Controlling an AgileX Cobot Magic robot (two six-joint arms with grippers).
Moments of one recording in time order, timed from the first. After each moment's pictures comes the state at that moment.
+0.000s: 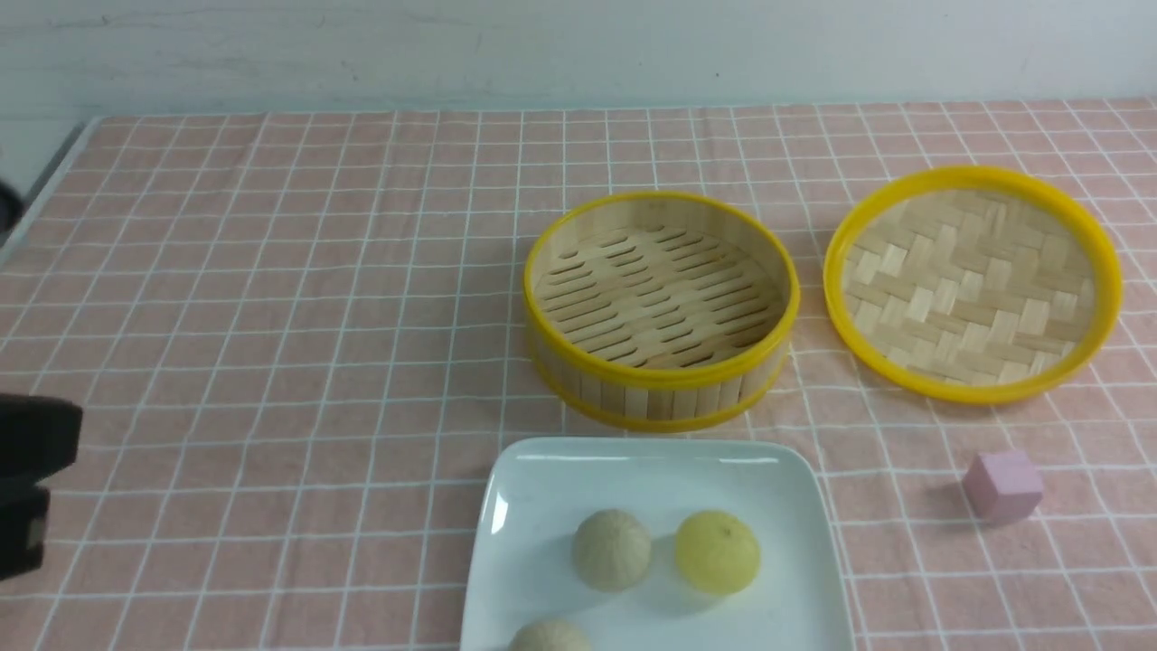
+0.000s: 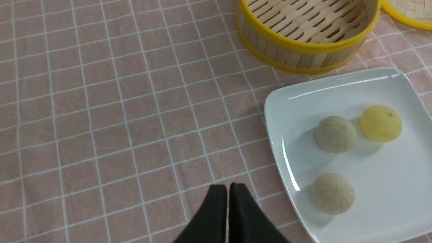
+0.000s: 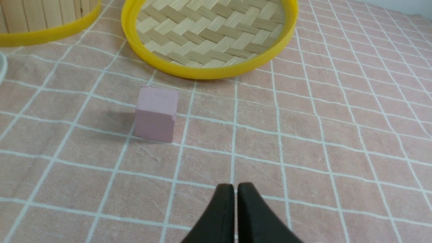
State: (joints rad) right arm -0.01 -0.01 0.01 0.04 0.41 -0.19; left arm -0.66 0.68 -0.99 0.25 1.11 -0.36
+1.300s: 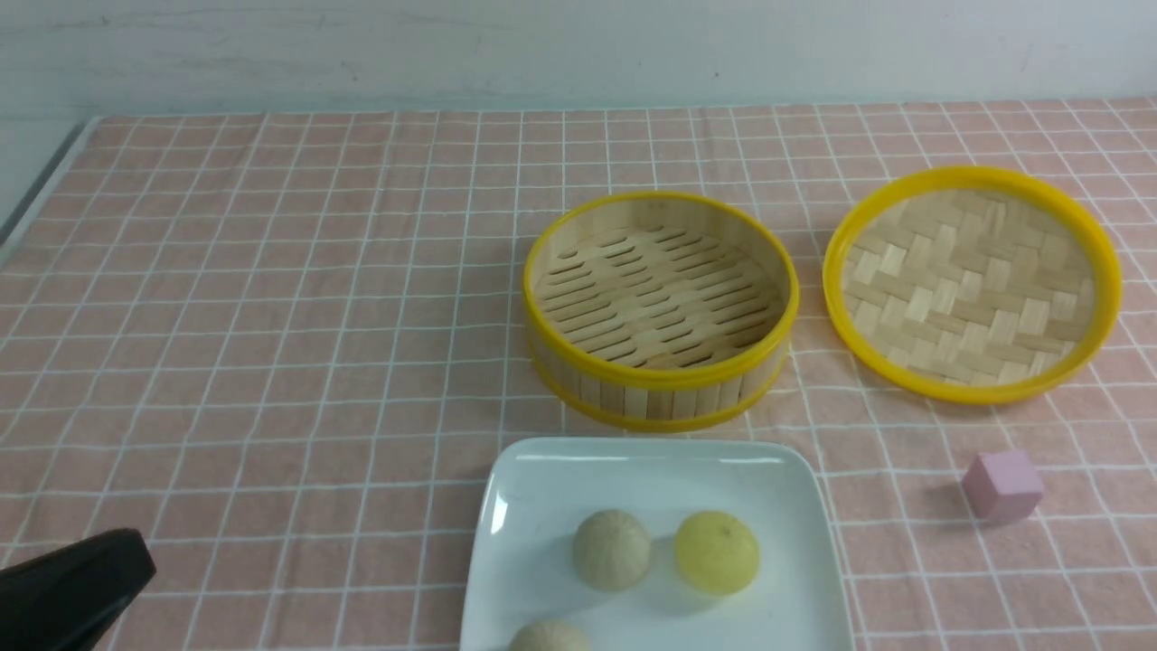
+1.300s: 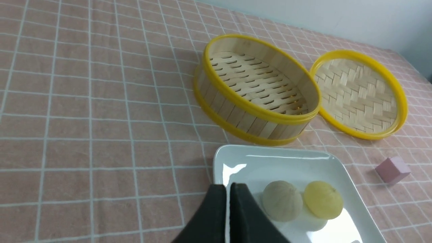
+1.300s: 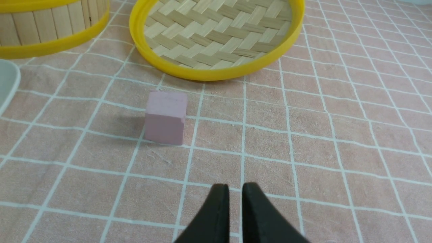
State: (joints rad) right arm -0.01 -0.01 0.01 0.06 0.41 -0.19; left arm -0.66 0.23 -0.39 0.31 0.56 -0.72
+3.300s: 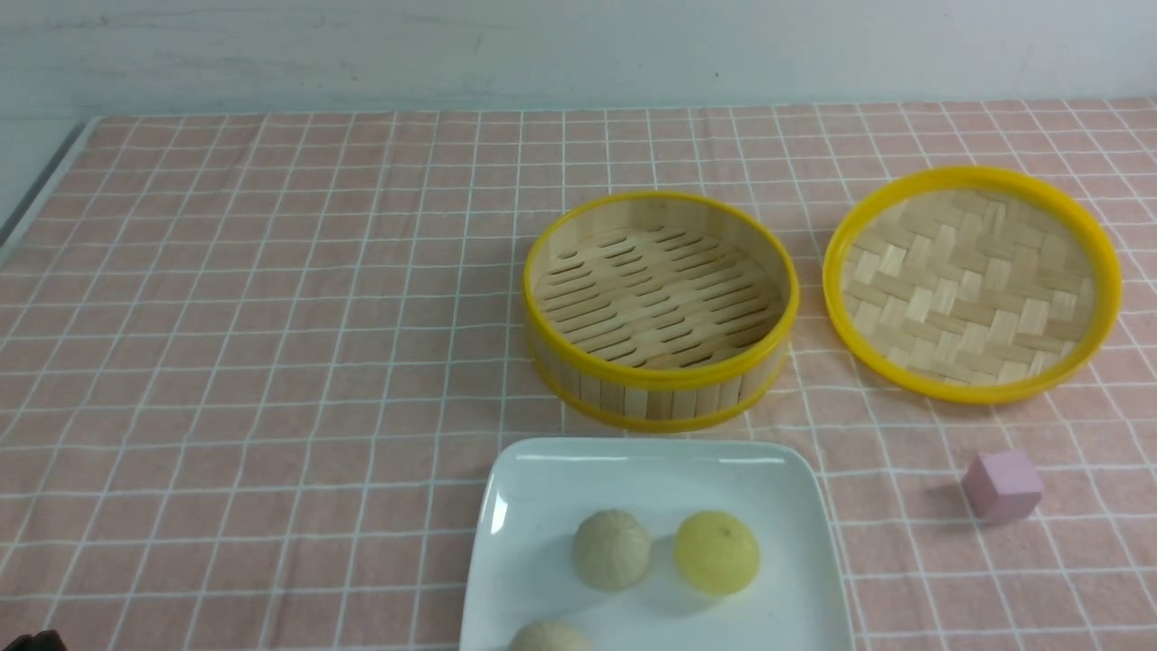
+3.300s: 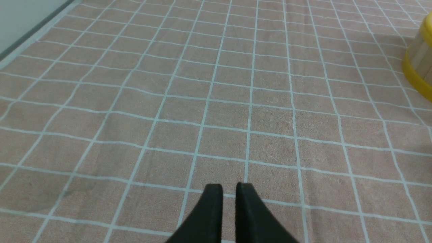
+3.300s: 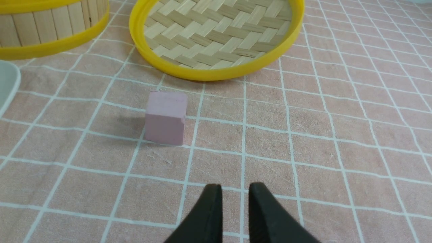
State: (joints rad) right arm -0.01 -0.01 0.01 0.06 0.41 -0.18; left arm -0.02 -0.01 0.03 0.12 0.36 -0.23
